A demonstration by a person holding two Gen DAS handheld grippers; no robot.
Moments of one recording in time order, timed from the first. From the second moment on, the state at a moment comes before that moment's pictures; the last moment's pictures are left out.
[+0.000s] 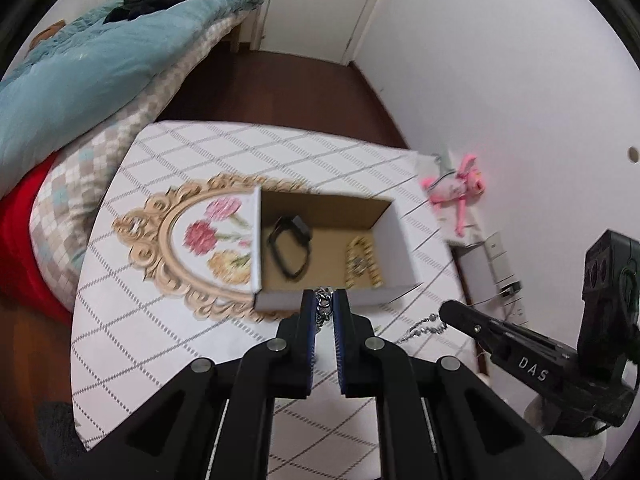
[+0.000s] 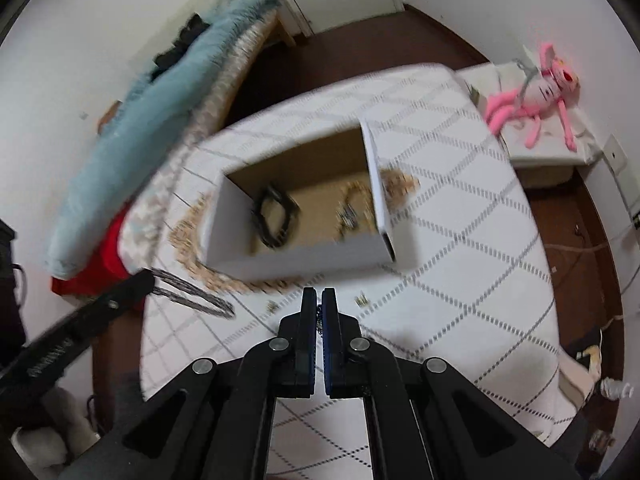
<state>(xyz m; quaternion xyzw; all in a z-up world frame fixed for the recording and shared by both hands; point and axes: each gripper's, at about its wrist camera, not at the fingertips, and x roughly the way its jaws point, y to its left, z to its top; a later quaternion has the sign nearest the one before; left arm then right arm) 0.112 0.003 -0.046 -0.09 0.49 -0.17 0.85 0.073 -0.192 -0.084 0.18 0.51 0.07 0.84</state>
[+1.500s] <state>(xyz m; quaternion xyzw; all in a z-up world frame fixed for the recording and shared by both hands) 0.200 0.003 -0.114 0.03 0.54 -0.02 0.84 0.200 -0.186 -0.111 -0.02 0.57 -0.04 0.82</state>
